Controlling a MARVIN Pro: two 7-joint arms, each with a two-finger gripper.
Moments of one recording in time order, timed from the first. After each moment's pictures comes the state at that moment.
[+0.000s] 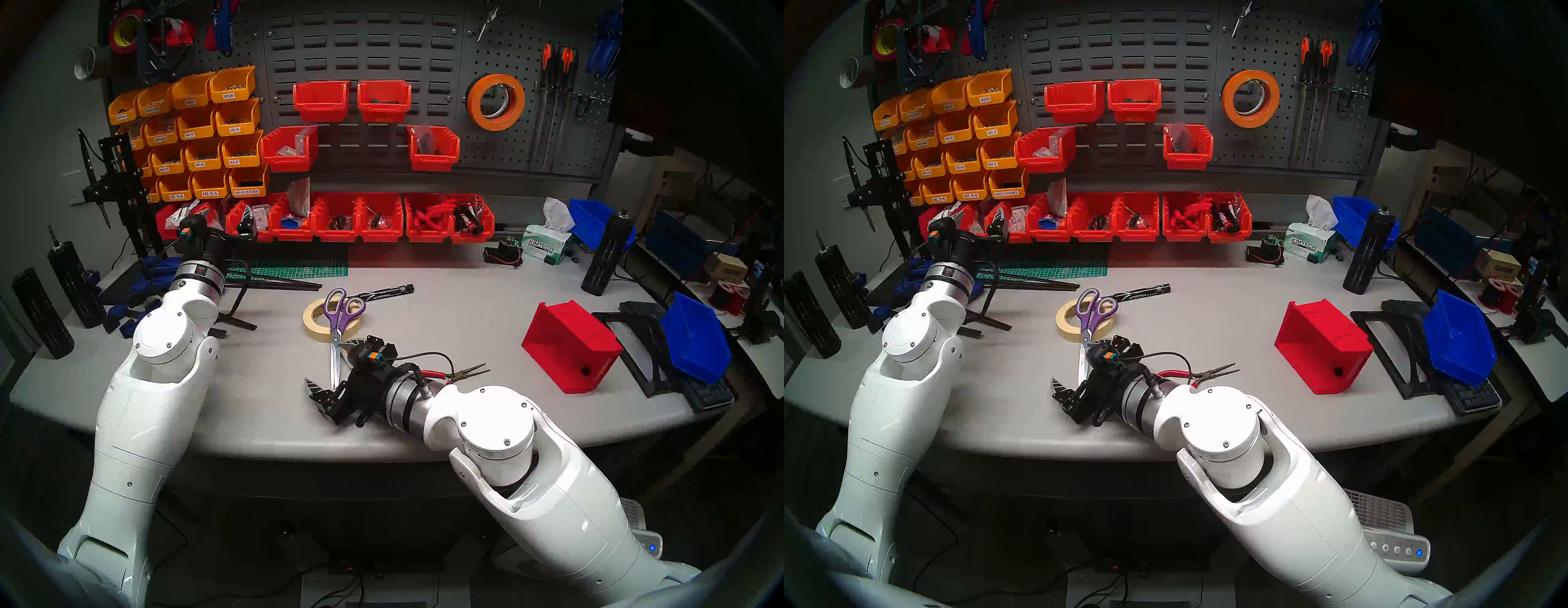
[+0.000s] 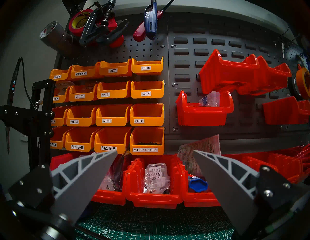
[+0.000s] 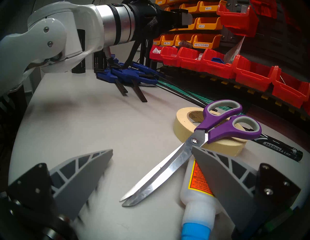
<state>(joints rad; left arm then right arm) 1.47 -1.11 -1.58 -1.80 -0.43 0.00 0.18 -1.60 -1.21 0.98 -2.11 0.06 0.52 0.31</state>
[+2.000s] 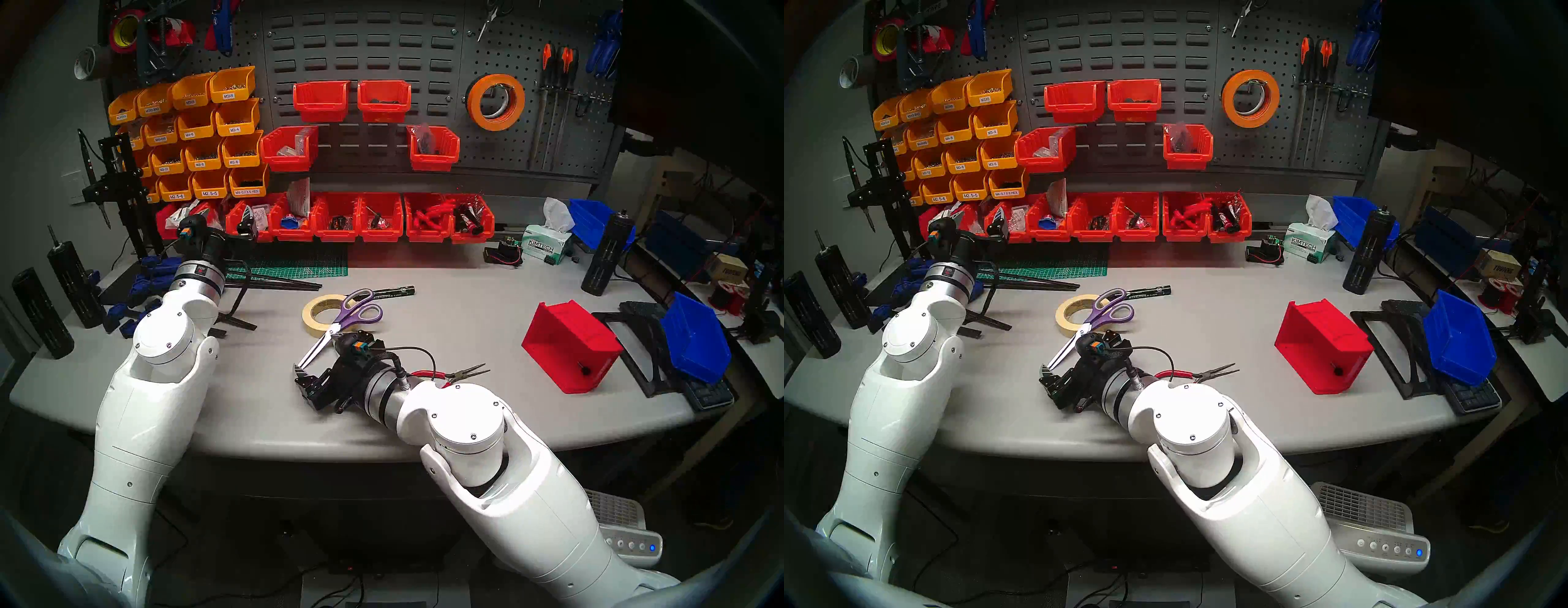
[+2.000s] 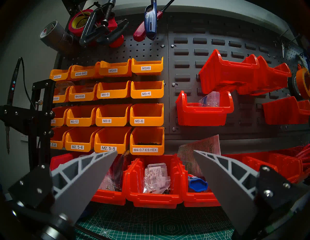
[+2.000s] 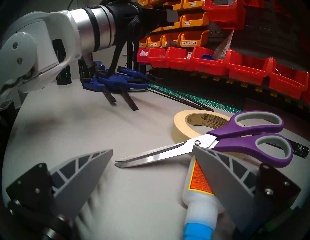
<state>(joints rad) 1.47 -1.11 -1.58 -1.80 -0.43 0.00 0.18 -1.59 -1.33 0.94 -2.04 0.08 0.54 0.20</state>
